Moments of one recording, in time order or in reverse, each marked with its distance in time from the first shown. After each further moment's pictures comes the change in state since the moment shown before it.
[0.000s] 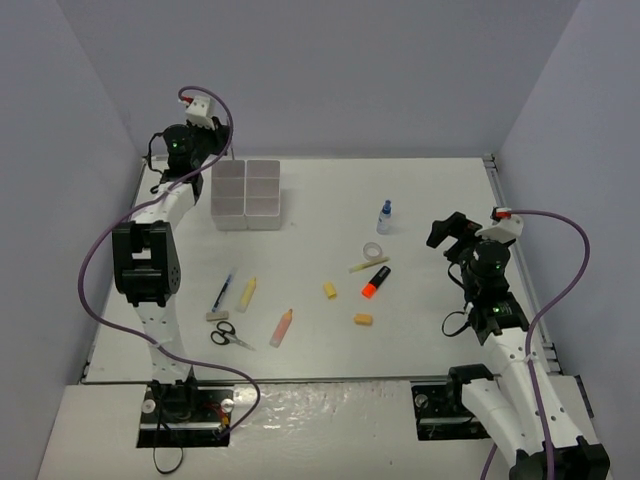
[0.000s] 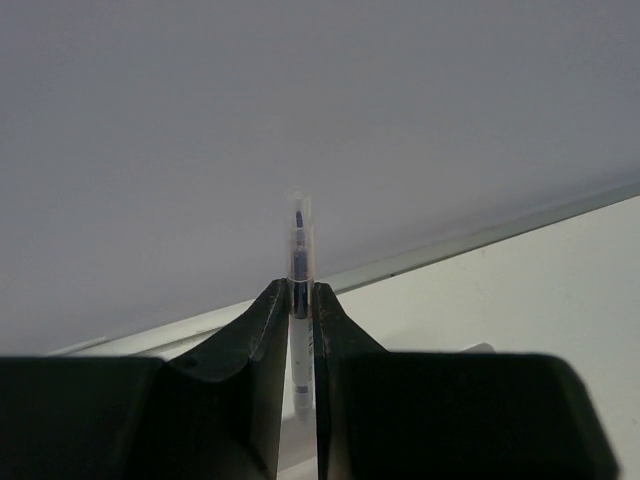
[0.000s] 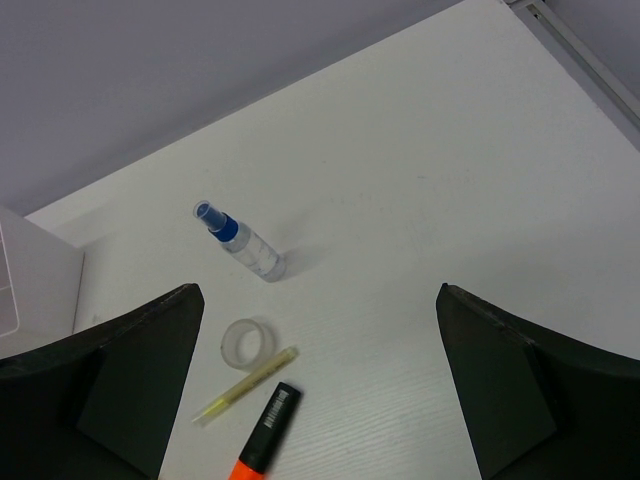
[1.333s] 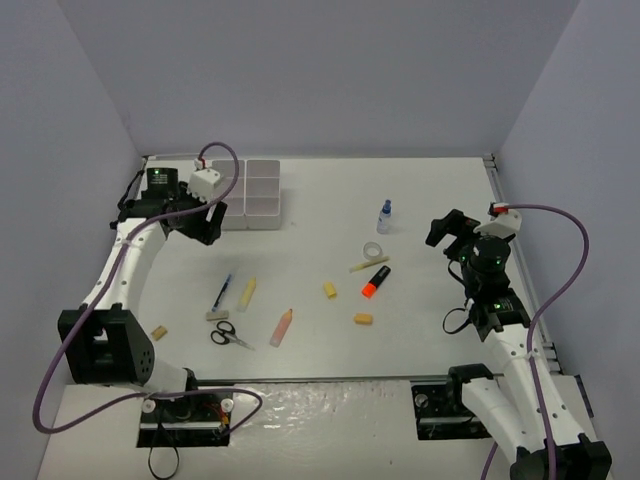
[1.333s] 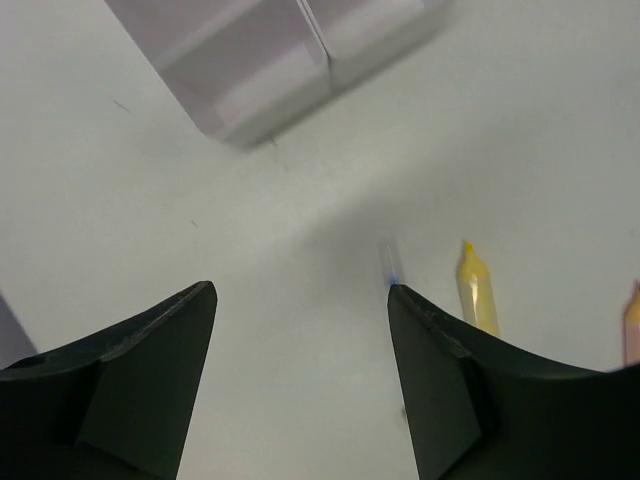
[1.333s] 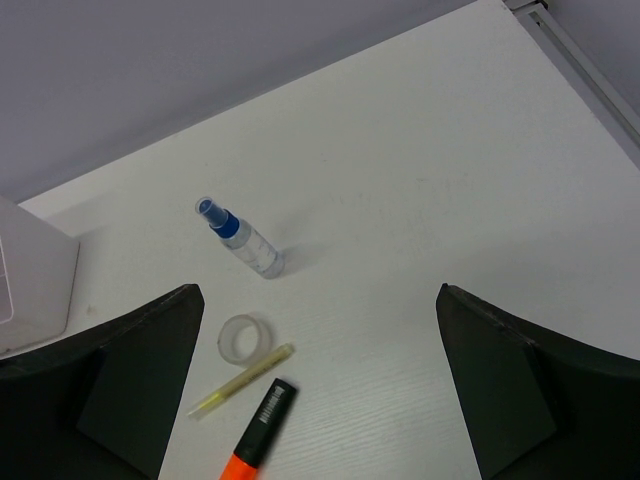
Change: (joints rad) left arm 0.001 -0.625 -0.337 -1.138 -0.090 0.516; right arm 0.004 0.022 0.039 -0.033 -0.007 -0.036
